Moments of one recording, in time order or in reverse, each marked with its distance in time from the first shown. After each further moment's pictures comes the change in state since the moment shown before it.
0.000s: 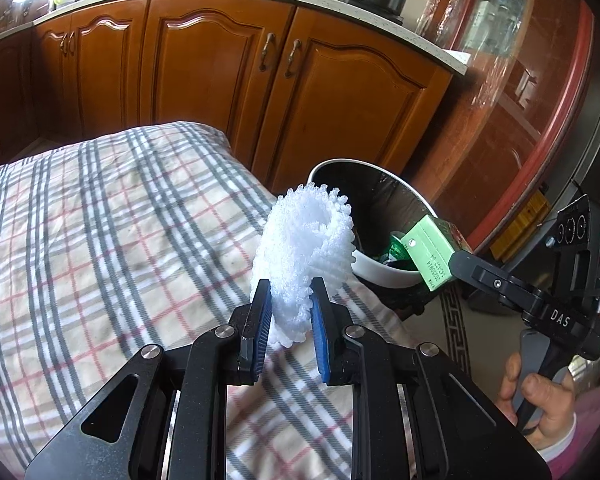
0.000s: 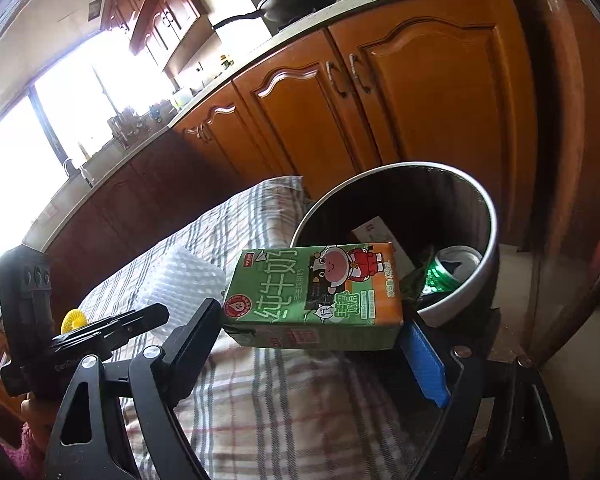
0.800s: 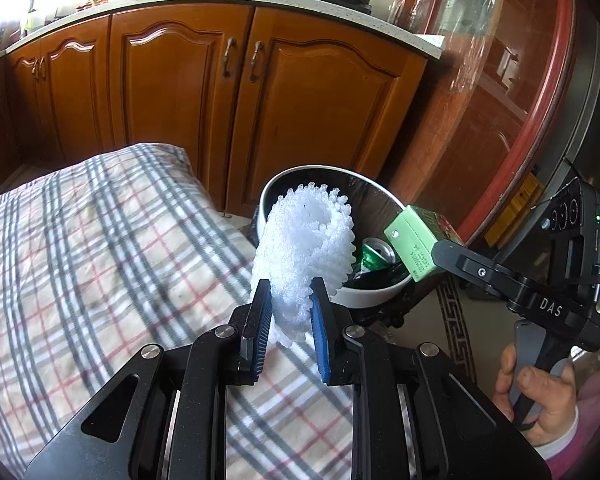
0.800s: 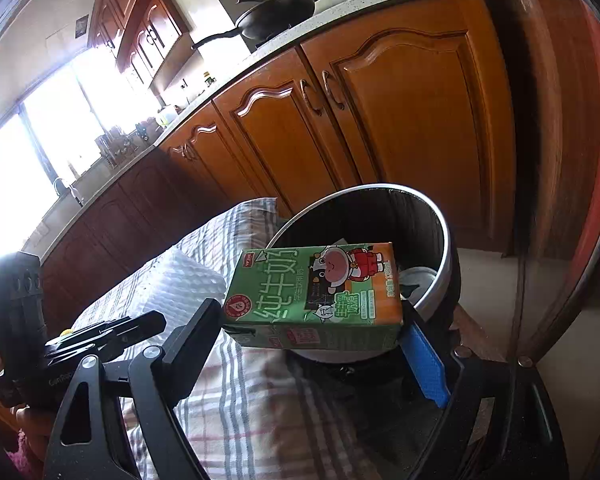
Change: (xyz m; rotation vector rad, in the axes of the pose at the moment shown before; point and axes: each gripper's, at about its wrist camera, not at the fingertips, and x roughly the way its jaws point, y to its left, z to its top) left arm 0.019 -0.044 0.020 0.092 0.005 -0.022; right arm -0.012 -0.029 0.016 0.035 -0.039 -0.030
